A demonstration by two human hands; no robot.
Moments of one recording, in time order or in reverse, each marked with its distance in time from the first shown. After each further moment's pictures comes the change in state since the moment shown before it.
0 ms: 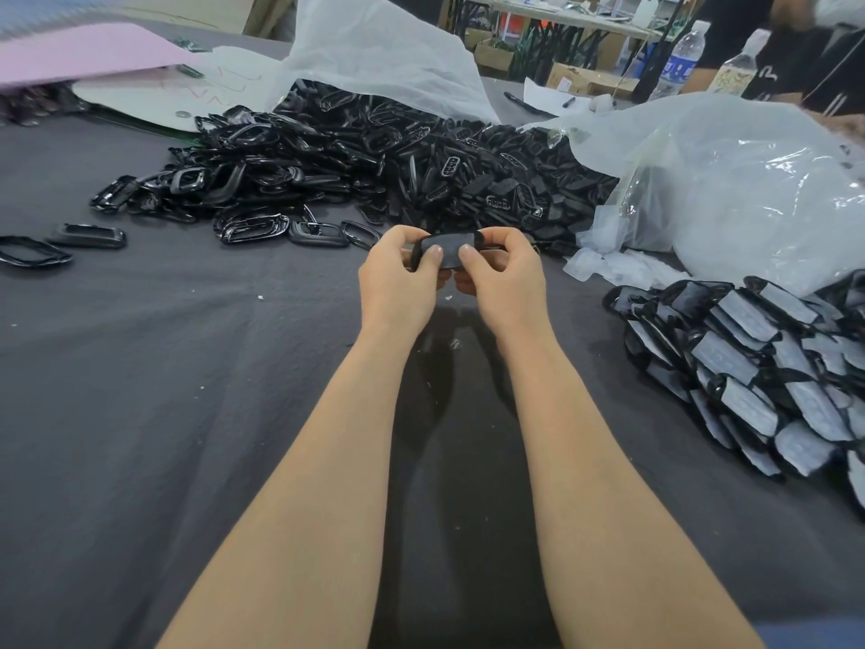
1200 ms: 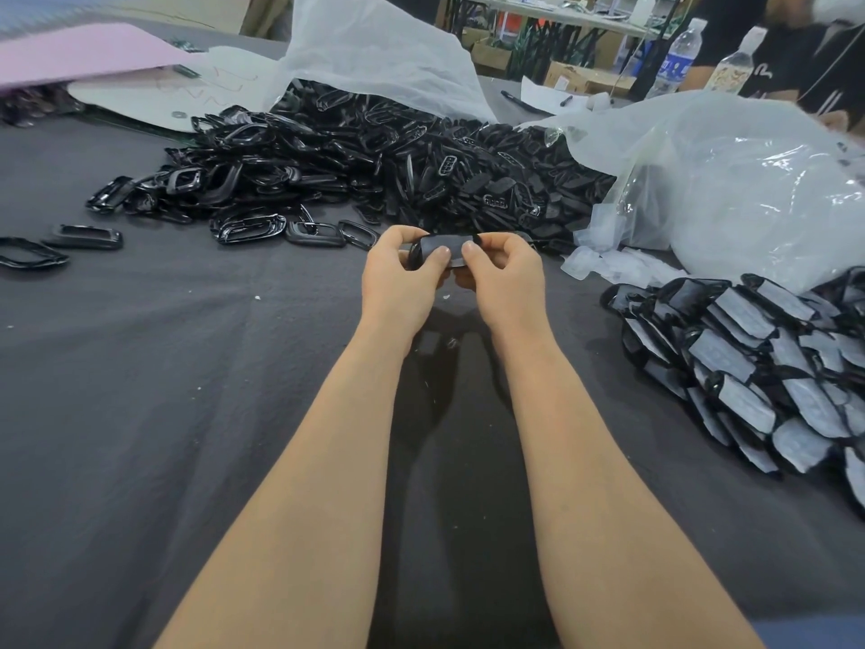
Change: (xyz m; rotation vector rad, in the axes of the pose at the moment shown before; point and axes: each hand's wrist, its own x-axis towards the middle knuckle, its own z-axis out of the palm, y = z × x) left_hand -0.003 0.003 0.000 -0.132 -0.053 -0.084; right_hand 0.003 -0.001 0.004 0.023 0.062 0.052
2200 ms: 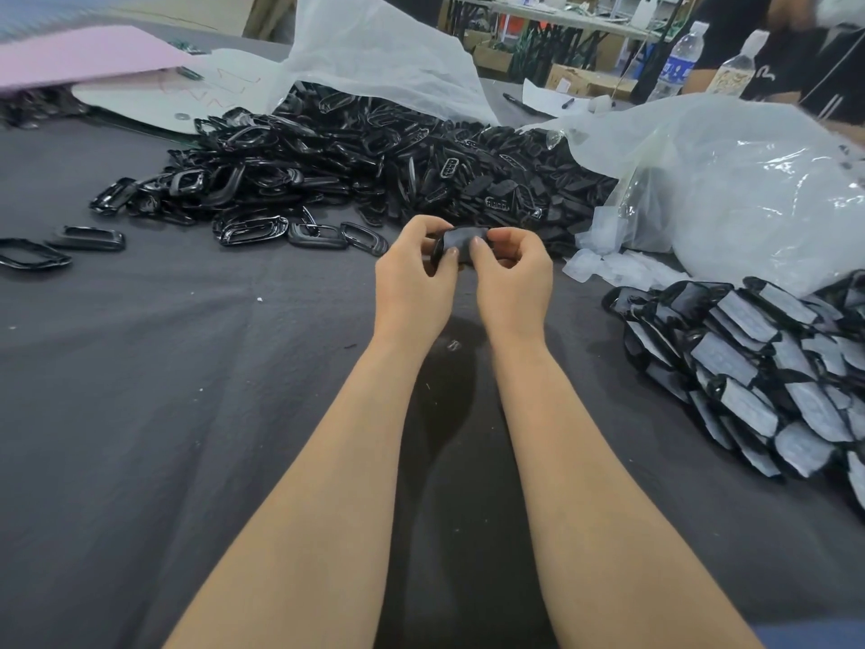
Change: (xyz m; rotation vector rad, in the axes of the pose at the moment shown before) left_hand -0.009 0.003 0.006 0.216 0.014 0.327; right_hand -0.009 -0.009 0.004 -0.119 0.194 -0.070
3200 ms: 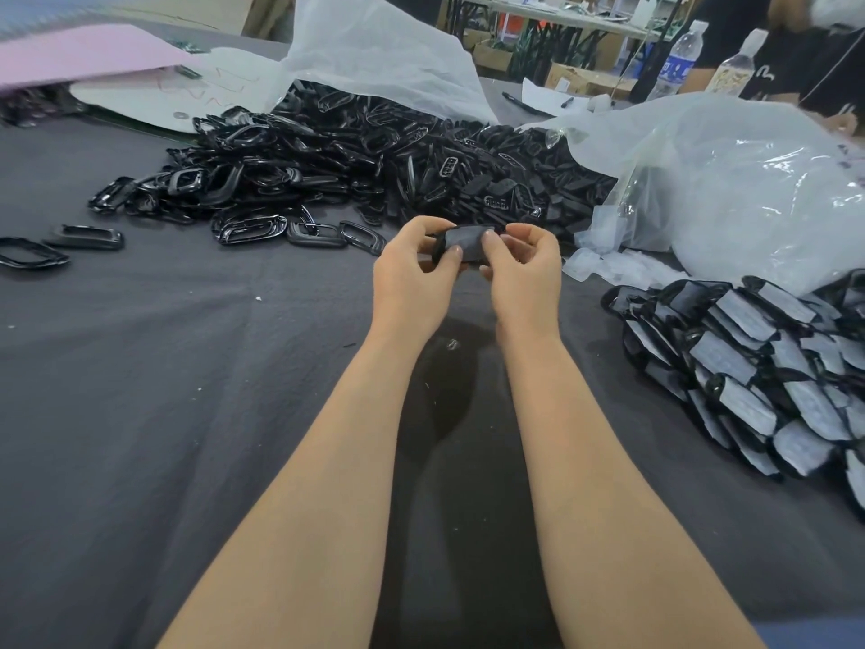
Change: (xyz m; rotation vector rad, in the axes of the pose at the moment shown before) left_hand 0.004 0.001 0.001 -0.124 -0.053 -0.082; right_hand 0.009 0.003 -0.006 0.286 -0.022 0.133
